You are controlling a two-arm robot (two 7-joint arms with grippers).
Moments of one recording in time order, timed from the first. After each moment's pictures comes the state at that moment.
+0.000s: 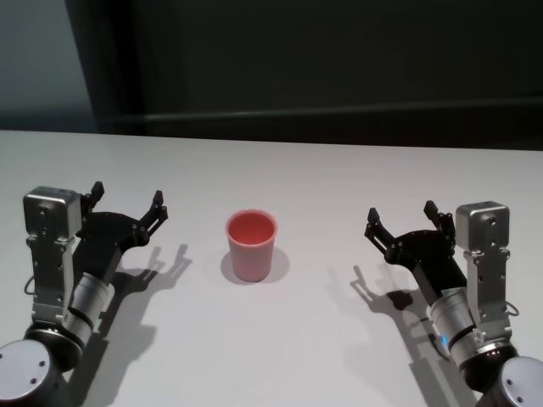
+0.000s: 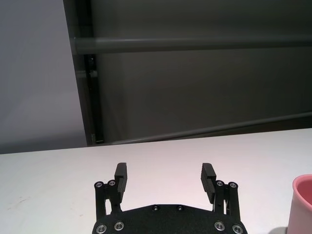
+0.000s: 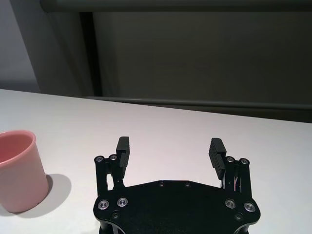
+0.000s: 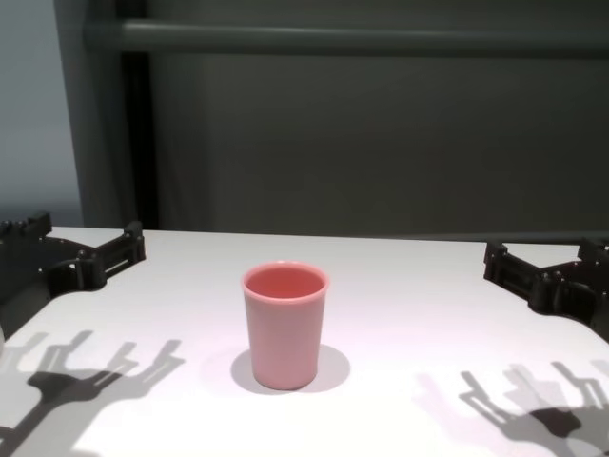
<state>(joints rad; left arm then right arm) 0.01 0.22 0.15 -1.53 -0.14 -0.08 -0.05 -0.06 0.16 -0.26 -1.64 0.19 -0.04 -0.06</state>
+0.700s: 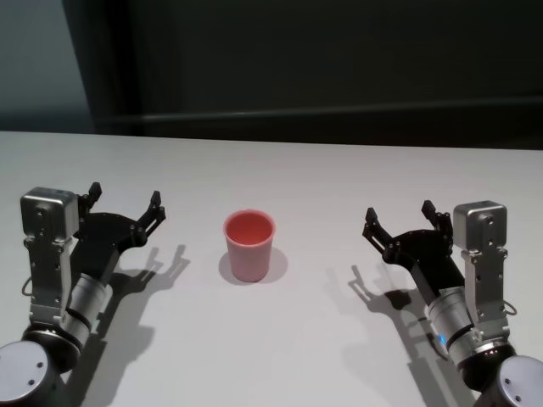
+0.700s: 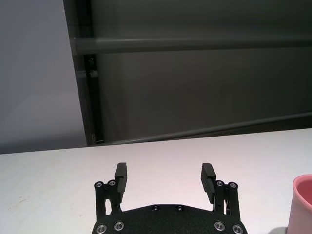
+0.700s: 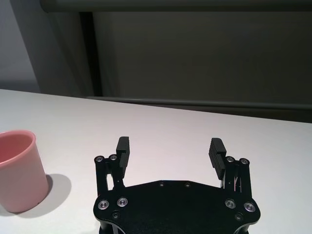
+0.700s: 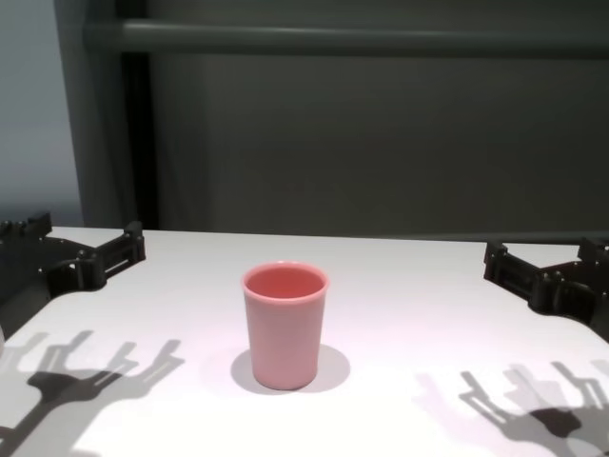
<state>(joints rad) 0.01 0.22 0.15 -1.53 -0.14 -0.08 -0.05 -0.06 0.16 -0.26 -1.64 0.19 -0.04 -0.06</state>
